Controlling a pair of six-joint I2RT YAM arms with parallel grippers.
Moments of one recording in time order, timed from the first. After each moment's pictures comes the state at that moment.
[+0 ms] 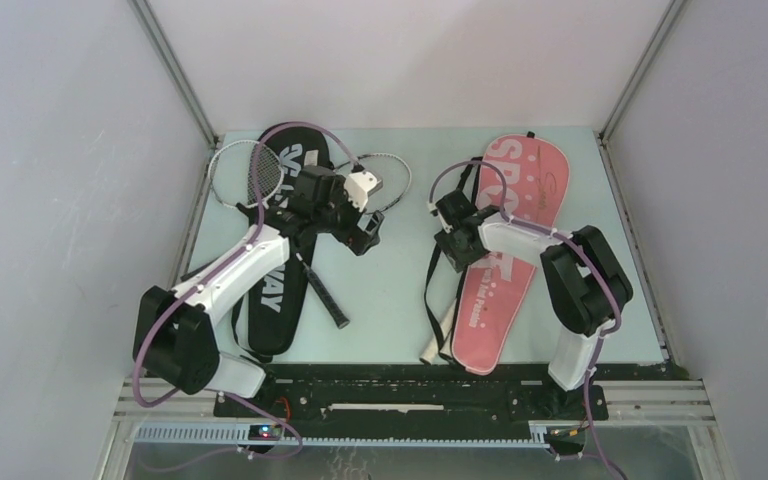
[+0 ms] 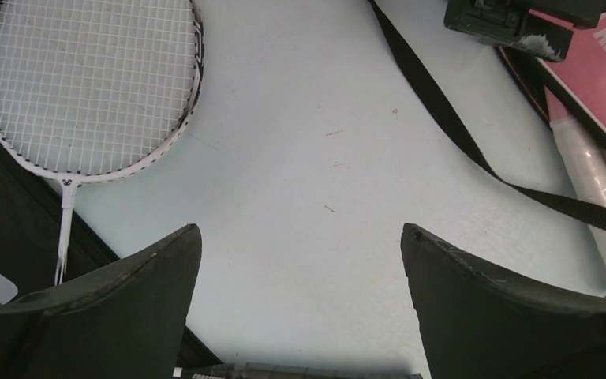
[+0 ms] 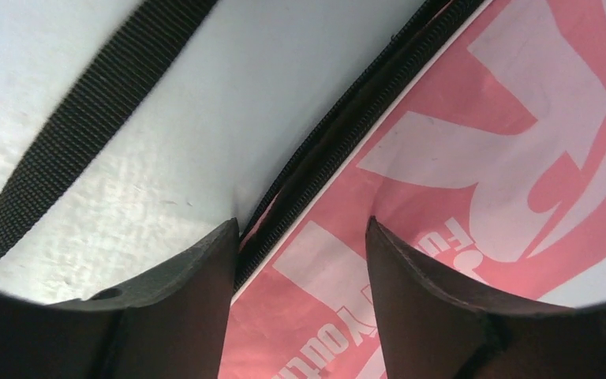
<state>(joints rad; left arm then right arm) -0.47 1.41 1.09 -0.36 0.30 0.26 0.54 1.83 1.17 -0.54 0.25 -0.06</state>
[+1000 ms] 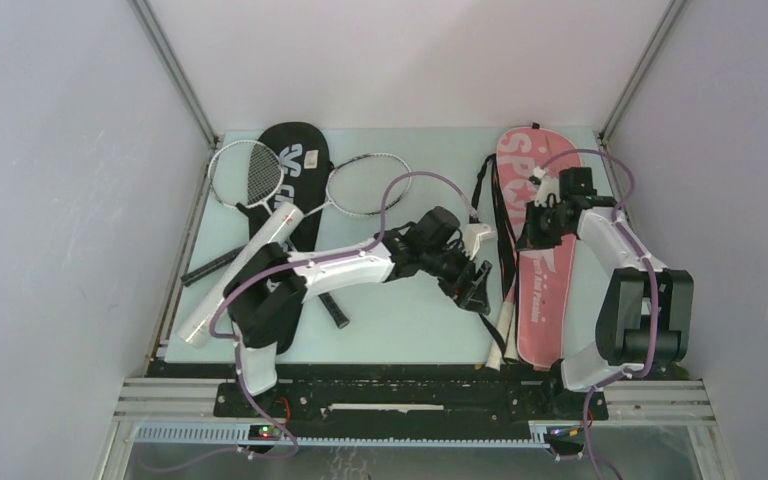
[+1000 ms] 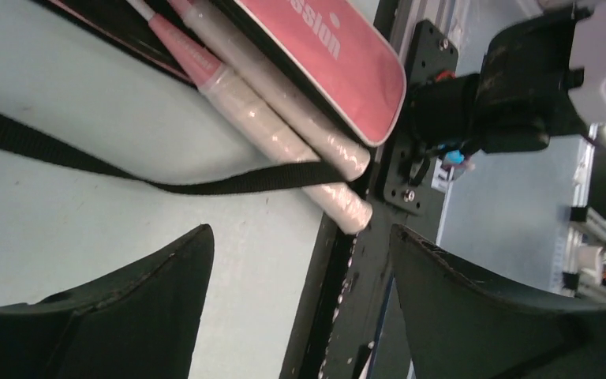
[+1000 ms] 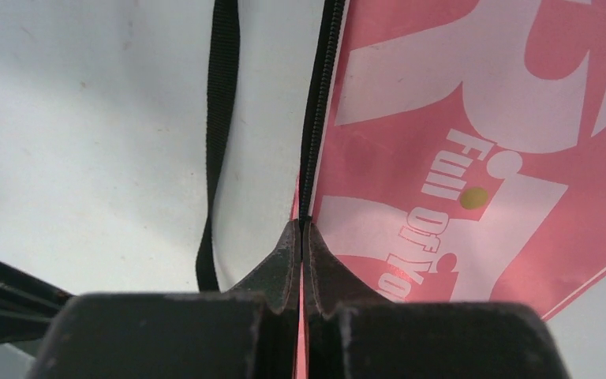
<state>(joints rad) -0.96 1.84 1.31 -0.17 0.61 -0.26 -0.03 1.55 1.09 -0.66 -0.36 -0.04</state>
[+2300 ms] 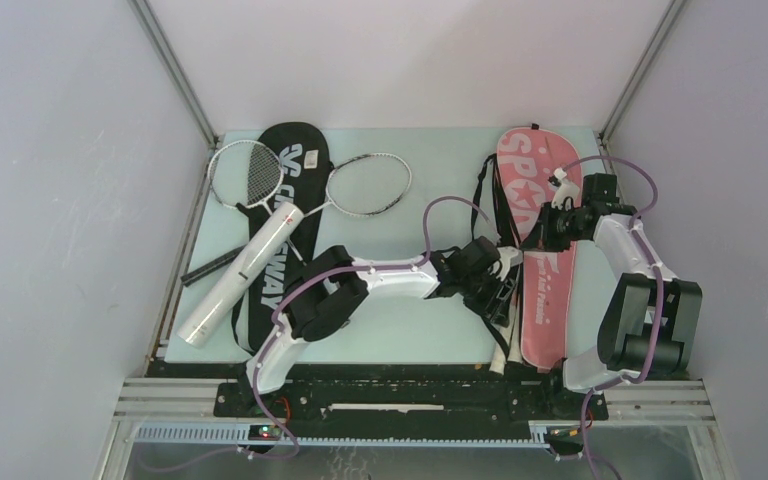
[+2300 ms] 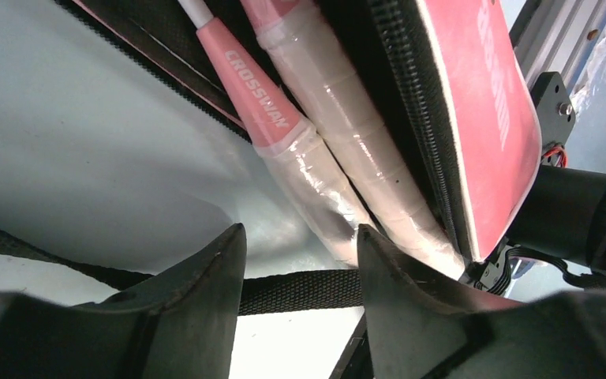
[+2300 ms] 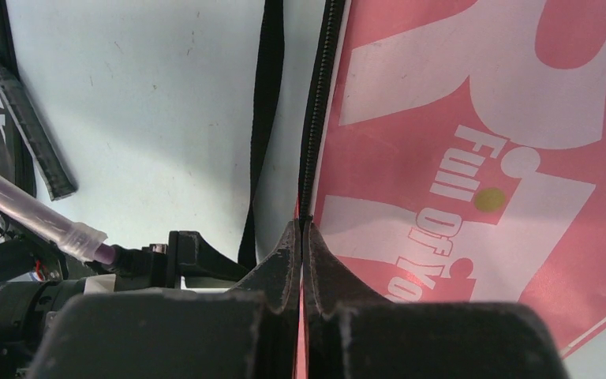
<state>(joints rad) -1.10 2.19 1.54 -0.16 0.37 -0.47 -0.18 1.50 1.04 -0.65 -0.61 -0.03</state>
